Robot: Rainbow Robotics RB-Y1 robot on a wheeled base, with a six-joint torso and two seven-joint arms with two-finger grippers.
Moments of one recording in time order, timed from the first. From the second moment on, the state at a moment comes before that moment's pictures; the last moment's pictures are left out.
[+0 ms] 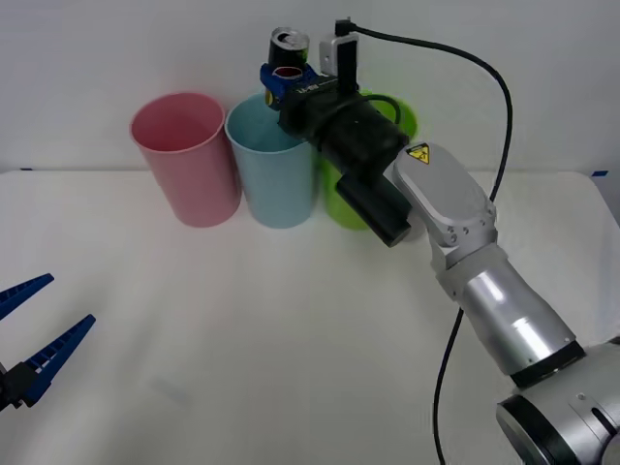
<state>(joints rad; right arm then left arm) -0.76 -0.14 0.29 -1.21 1.30 -0.17 -0.19 0.35 0.40 0.52 -1.66 -0.96 -1.22 0.00</state>
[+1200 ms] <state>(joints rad) -0.87 -0.07 0.30 -1.05 1.31 -0.11 -0.16 0.35 0.40 0.52 -1.66 -0.96 -1.22 0.00</state>
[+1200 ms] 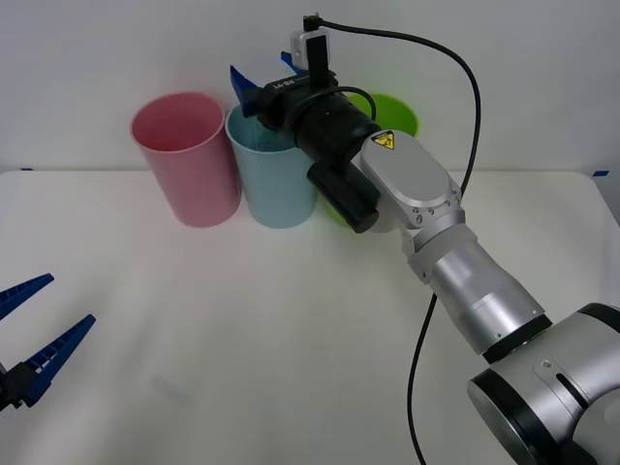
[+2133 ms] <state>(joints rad) -0.57 -0.23 0.37 -1.46 1.31 -0.18 -0.17 0.35 0.40 0.52 -1.66 -0.96 -1.22 0.00</state>
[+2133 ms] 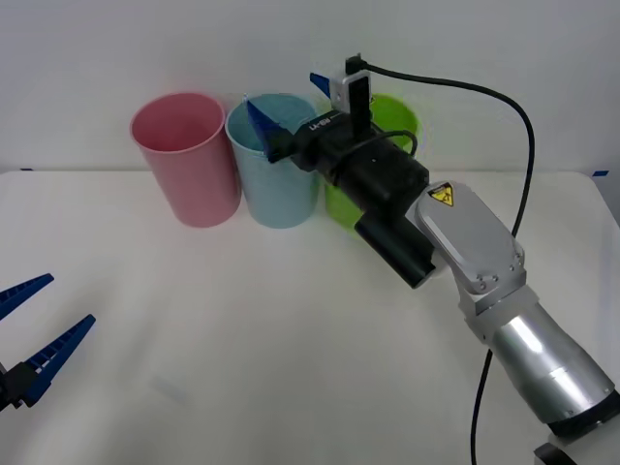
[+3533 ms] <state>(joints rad) 0.15 -0.49 0.03 -1.93 1.23 -0.67 -0.05 0.35 0.40 0.52 -1.66 -0.96 -1.22 0.00</state>
